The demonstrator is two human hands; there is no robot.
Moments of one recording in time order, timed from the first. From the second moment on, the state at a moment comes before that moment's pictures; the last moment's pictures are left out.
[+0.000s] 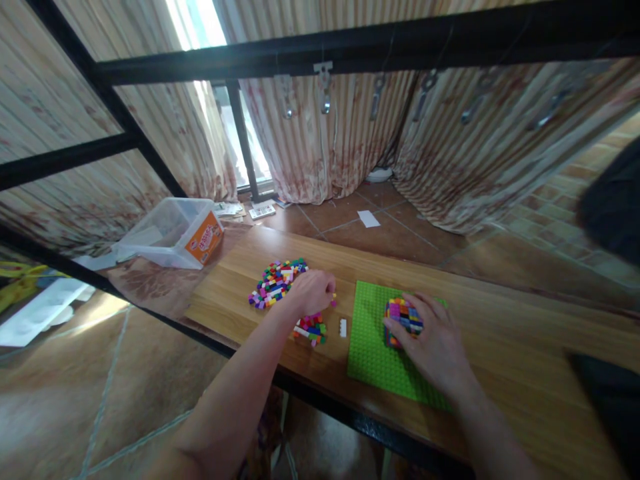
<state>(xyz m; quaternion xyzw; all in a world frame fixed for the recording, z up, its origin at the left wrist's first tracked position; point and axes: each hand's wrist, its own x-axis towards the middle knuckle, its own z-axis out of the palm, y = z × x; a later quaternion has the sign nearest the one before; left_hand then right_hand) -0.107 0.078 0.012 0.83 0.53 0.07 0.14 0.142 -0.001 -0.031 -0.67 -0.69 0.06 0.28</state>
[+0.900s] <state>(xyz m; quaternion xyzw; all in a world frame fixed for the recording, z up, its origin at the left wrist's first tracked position) -0.046 0.065 0.000 0.77 0.43 0.35 0.31 0.146 -0.005 -0.014 -0.66 -0.67 0.13 0.33</state>
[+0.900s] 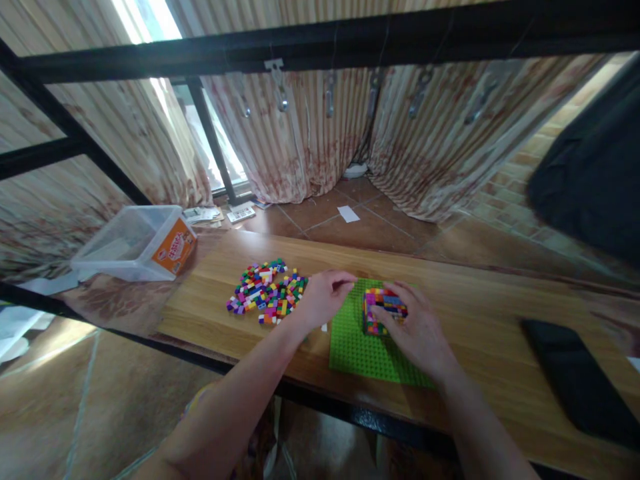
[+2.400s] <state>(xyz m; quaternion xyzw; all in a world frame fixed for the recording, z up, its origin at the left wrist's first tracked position) -0.012 0.059 -0.006 0.78 0.44 0.31 0.31 0.134 -0.007 -0.014 -0.65 -0.73 -0.07 0.21</state>
